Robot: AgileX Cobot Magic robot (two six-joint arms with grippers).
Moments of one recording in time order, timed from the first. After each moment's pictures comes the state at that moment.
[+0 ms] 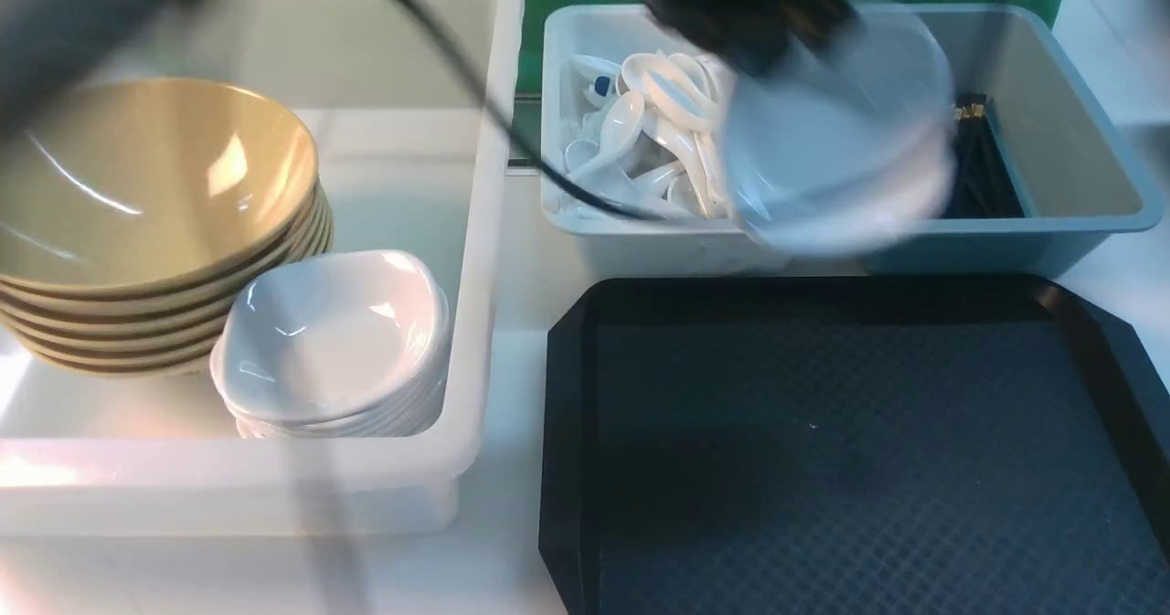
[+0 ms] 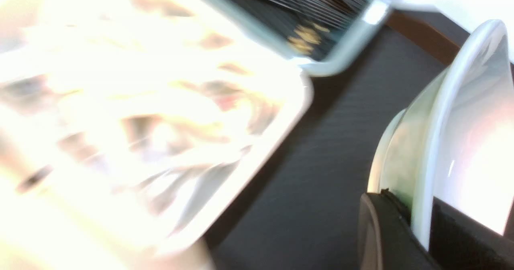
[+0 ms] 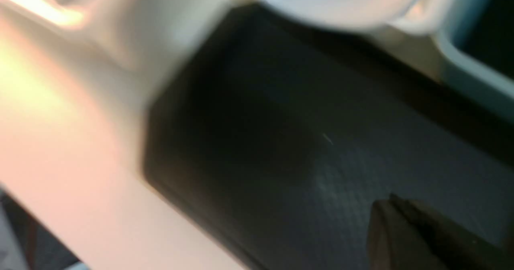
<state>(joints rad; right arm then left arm) 0.29 0.93 -1.19 0.29 1.16 -0.30 -0.57 1.78 -2.07 -0.20 1.23 0.22</state>
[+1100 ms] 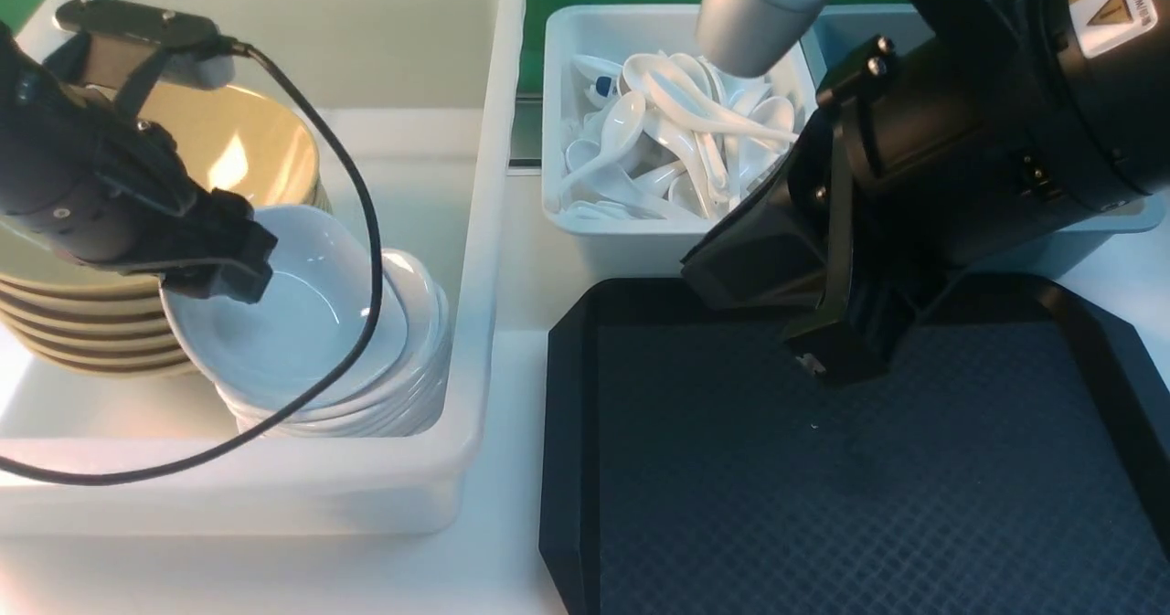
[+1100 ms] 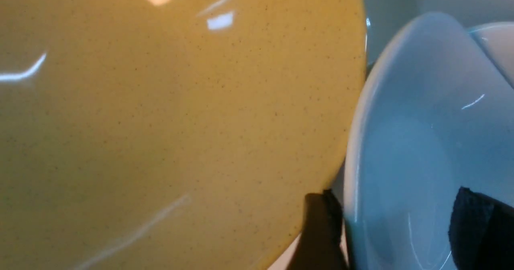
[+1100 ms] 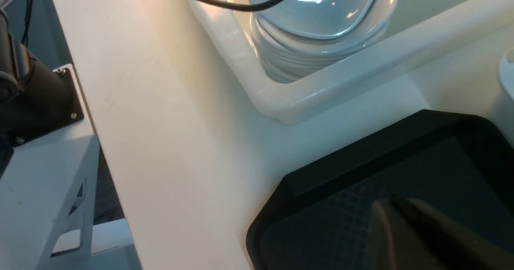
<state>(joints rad) 0.71 1.32 -1.41 0.30 1.03 -0.36 -0.09 1.38 -1.17 -0.11 1.00 0.28</state>
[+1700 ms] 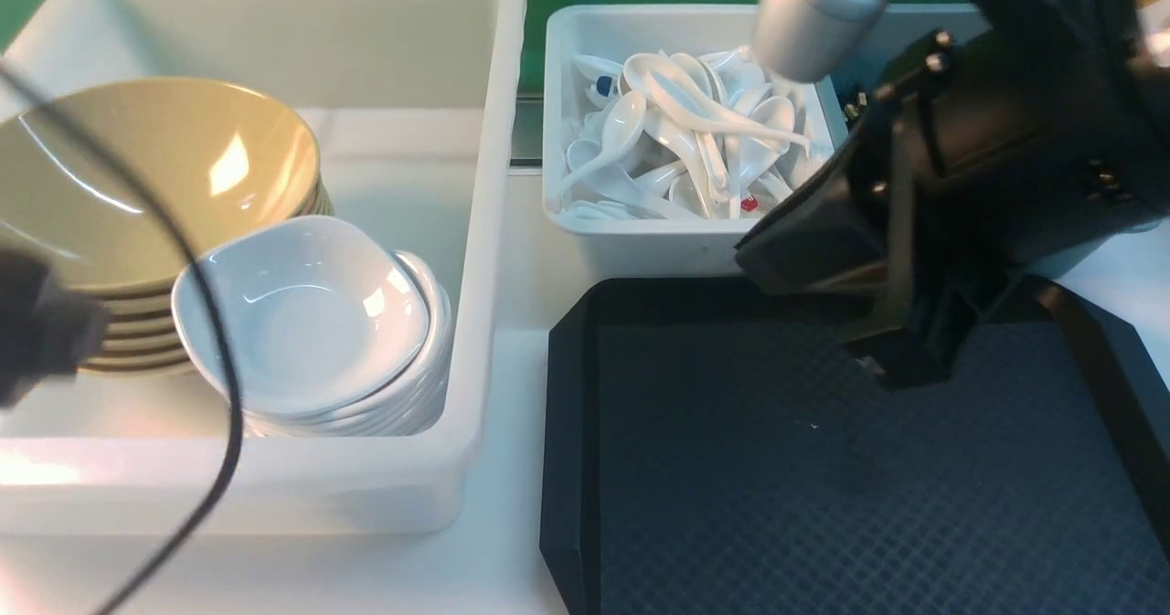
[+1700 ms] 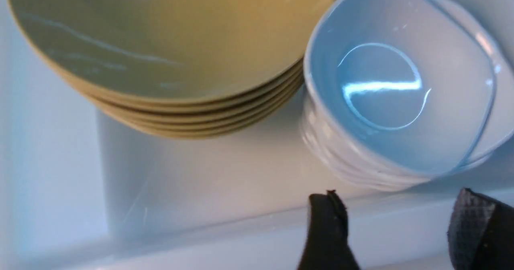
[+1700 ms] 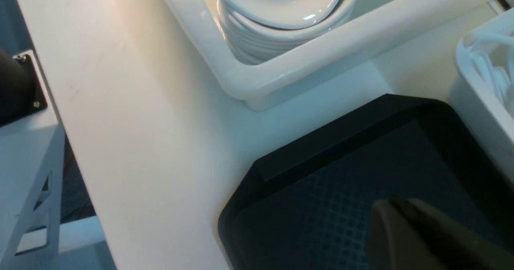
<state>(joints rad) 0.71 1.24 -1.36 0.21 1.00 -0.31 -0.09 0.82 -0.92 -0.01 1.03 0.09</state>
